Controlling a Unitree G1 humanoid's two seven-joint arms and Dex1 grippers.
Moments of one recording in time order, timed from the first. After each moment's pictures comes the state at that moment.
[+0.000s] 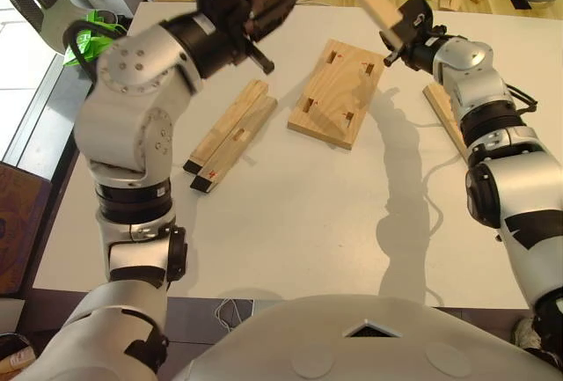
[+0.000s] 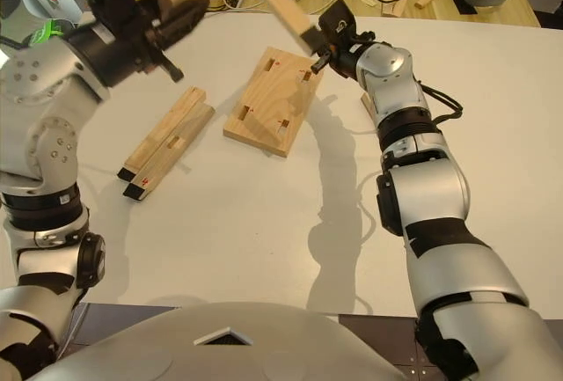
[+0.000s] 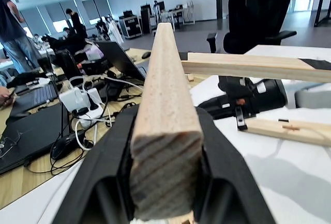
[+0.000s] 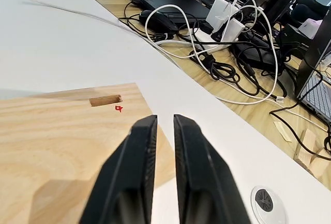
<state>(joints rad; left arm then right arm) -0.59 0.44 0.06 -0.36 -0.39 0.78 -0.52 -0.99 -0.28 0.12 1.15 -0.07 -0.09 0.53</state>
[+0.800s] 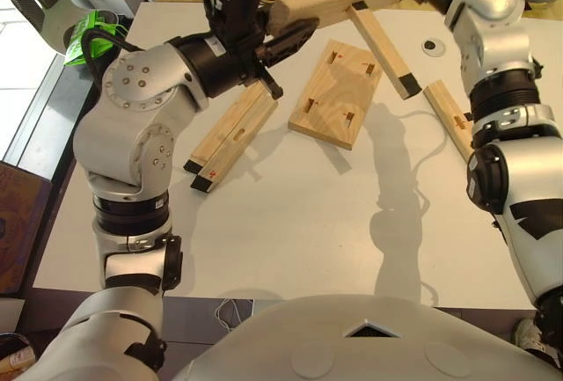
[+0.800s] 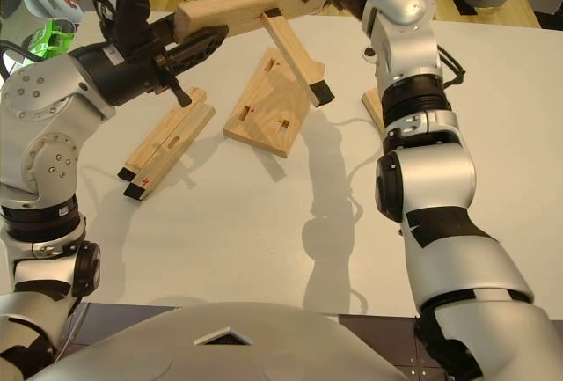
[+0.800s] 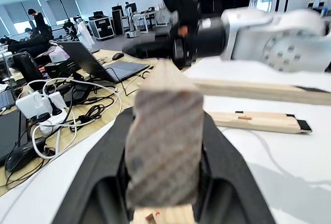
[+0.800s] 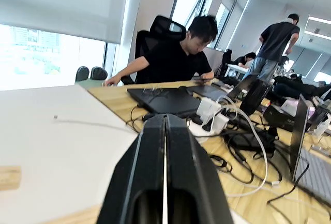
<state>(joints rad) -0.52 0.46 0.02 -0.45 -0.49 0.76 -0.61 -1.05 -0.26 0.01 1.05 0.05 -0.15 0.62</state>
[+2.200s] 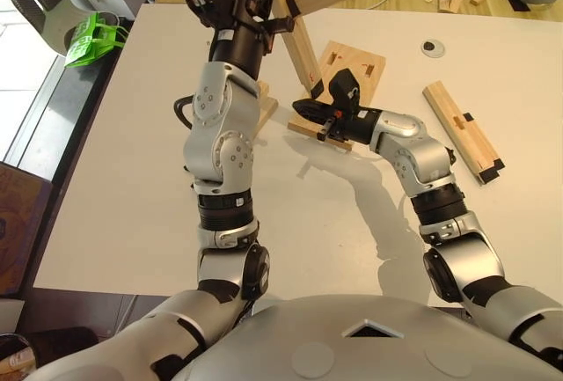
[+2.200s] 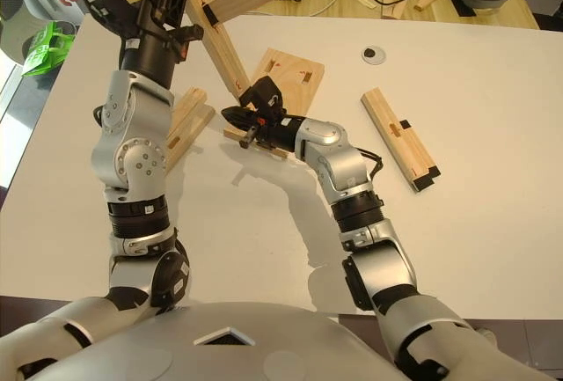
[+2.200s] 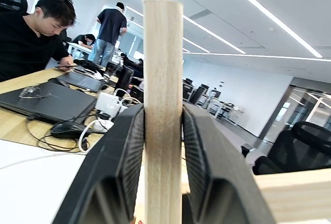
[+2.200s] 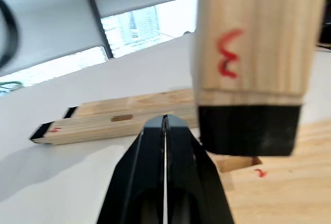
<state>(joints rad) -0.45 -0.05 0.12 -0.23 -0.44 0.41 -0.05 -0.51 -0.06 0.24 0.38 0.21 0.33 0.68</state>
